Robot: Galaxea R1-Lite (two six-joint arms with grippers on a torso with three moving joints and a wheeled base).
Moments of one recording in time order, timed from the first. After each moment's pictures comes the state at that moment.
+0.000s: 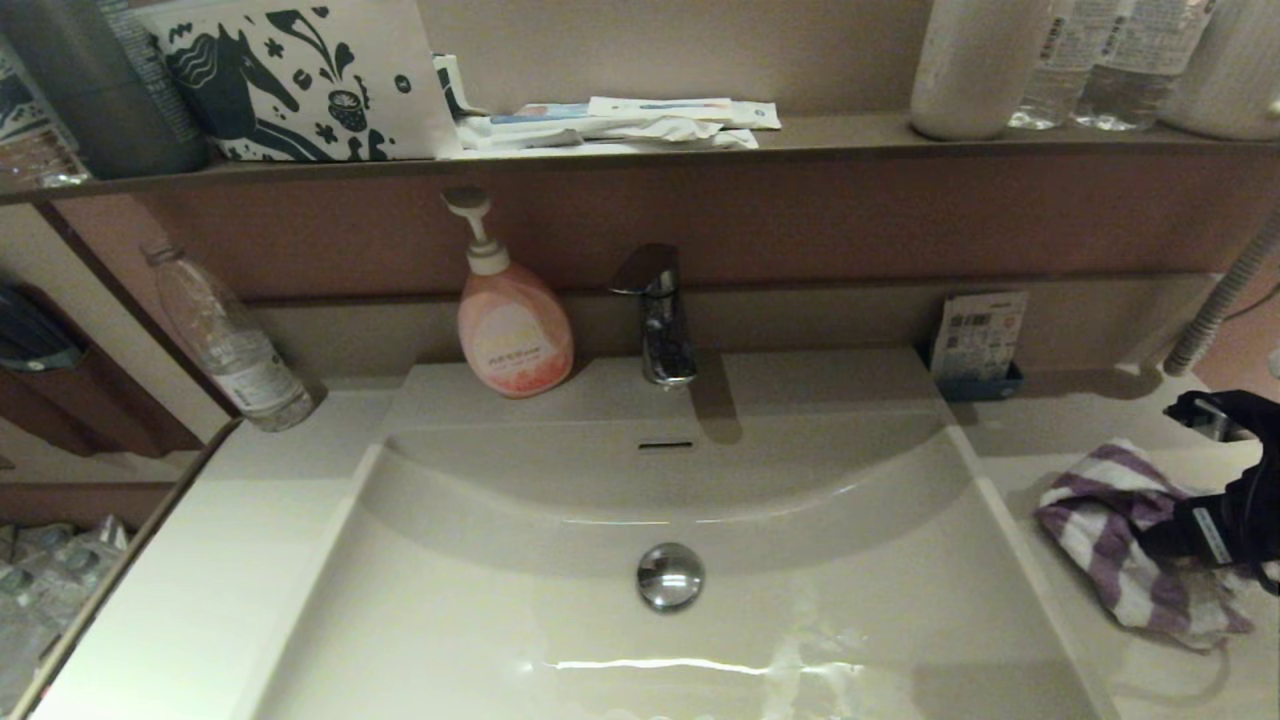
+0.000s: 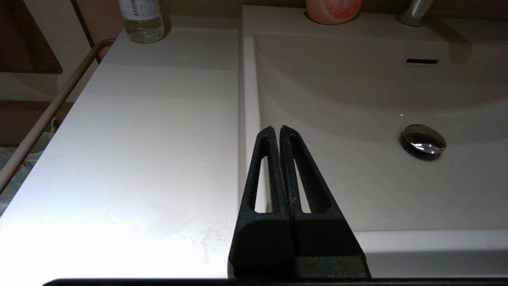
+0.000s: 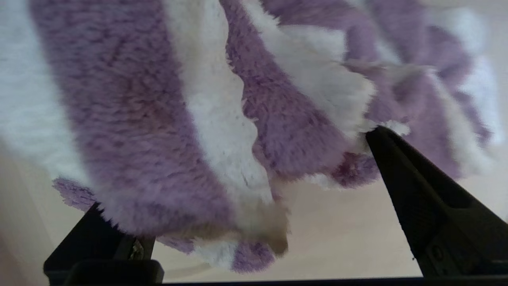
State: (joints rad) left arm 0.00 0.00 0.00 -0.07 -0.01 -0.06; right arm -0.24 1.64 -0.98 0.32 -0.03 -0.23
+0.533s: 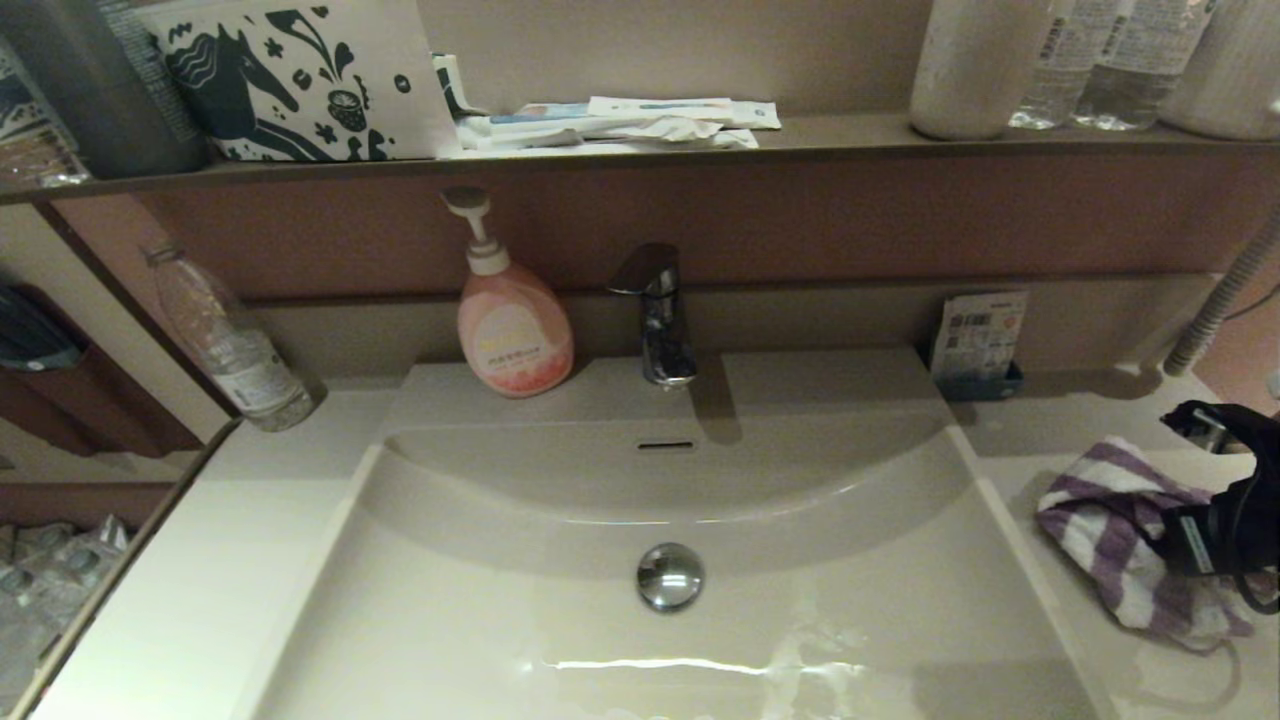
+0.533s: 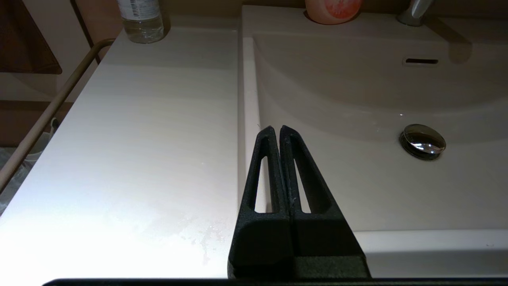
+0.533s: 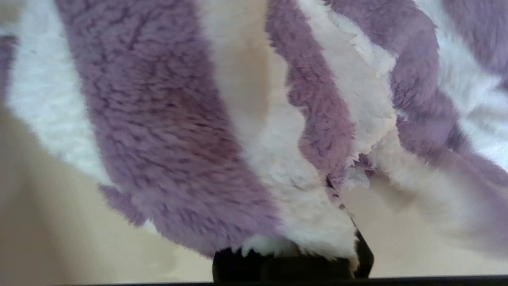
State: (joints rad) left arm 0.00 0.00 0.00 -0.07 -0.01 -0.06; right arm -0.25 1.64 -0.90 0.22 0.10 -0.17
